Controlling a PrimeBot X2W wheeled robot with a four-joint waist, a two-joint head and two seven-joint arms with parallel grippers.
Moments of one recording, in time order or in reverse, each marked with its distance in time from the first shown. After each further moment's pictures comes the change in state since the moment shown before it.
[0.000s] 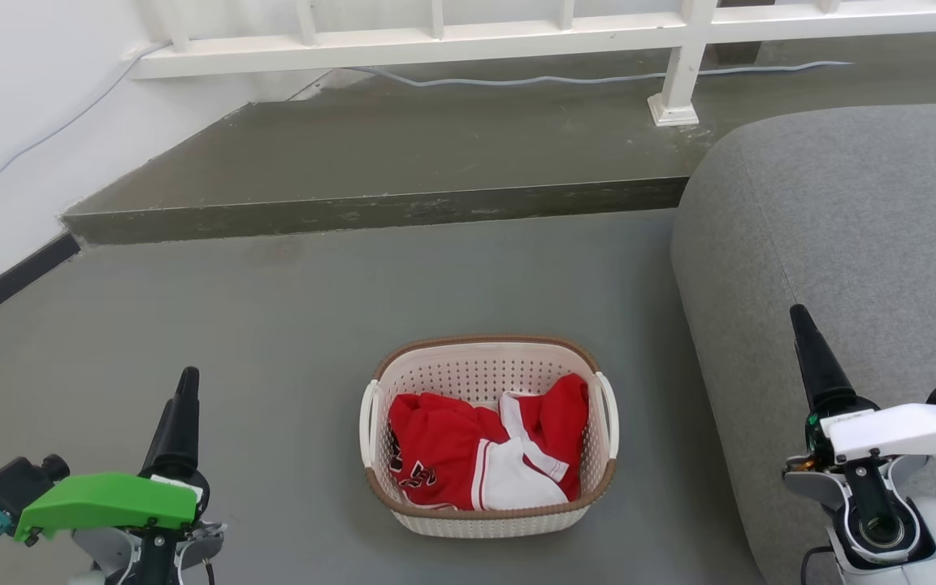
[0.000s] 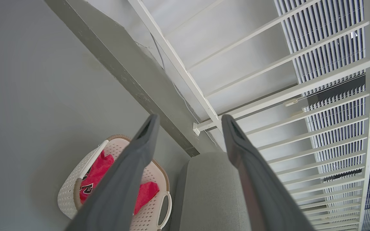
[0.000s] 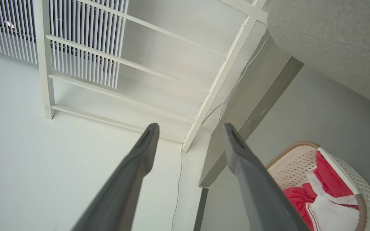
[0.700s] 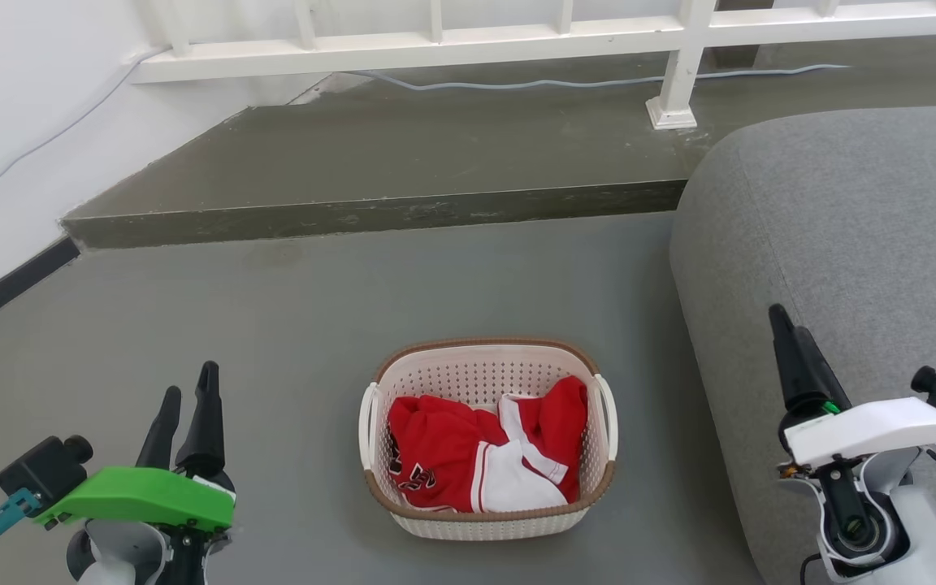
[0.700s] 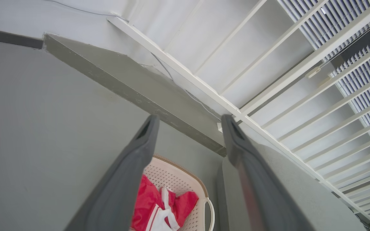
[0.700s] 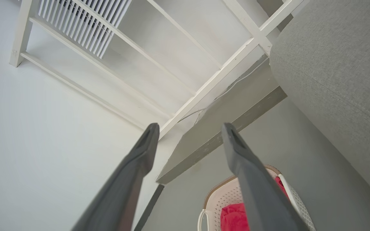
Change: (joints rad) left arm 0.000 -0.006 -0.031 -0.021 0.347 0.017 -0.068; right arm -0.004 -0.015 0.044 -0.007 -0.347 -0.019 -0.069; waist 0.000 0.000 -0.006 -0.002
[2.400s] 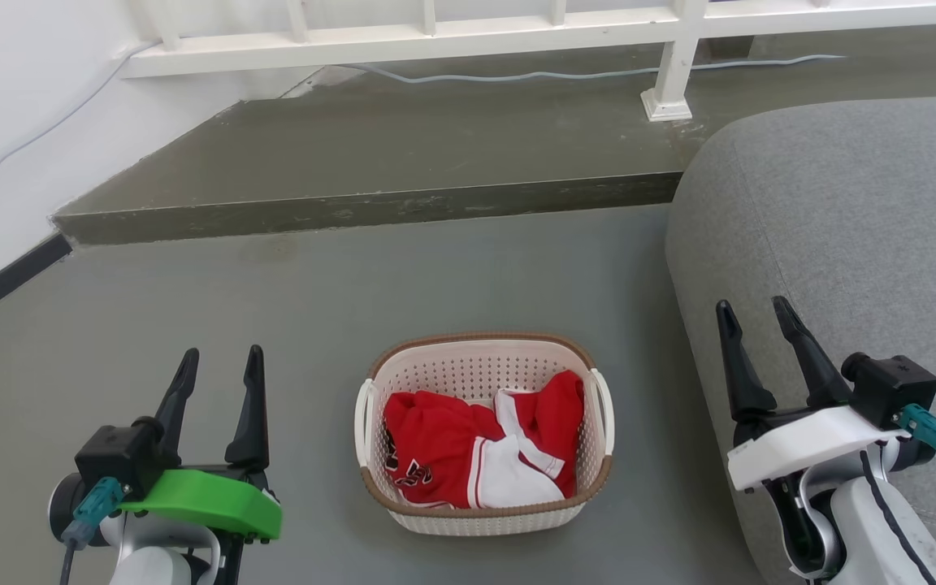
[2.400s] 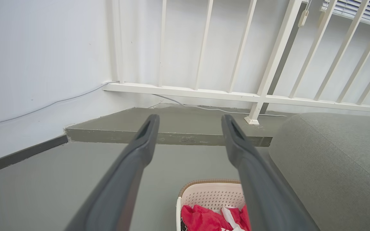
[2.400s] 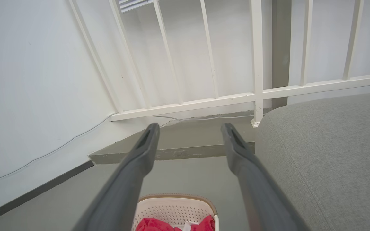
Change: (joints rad) left arm 0.000 -0.012 -0.054 -0.047 0.564 0.003 -0.154; right arm 0.000 0.015 0.064 -0.046 -0.660 -0.034 -0.154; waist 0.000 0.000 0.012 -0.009
